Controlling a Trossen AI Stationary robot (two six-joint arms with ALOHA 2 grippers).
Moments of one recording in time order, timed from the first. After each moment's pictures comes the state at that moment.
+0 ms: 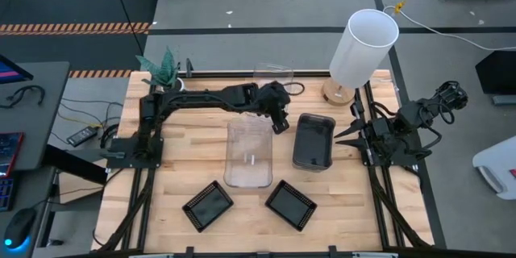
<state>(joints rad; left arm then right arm) 0.17 2.01 1.74 -0.49 -0.11 -0.14 0.51 0.51 0.71 -0.25 0.32 -0.15</state>
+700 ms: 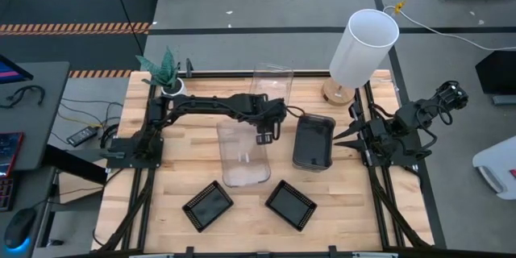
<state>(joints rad) 0.12 2.09 1.77 -0.80 -0.22 0.12 0.51 0.53 0.71 -0.26 0.32 -0.10</state>
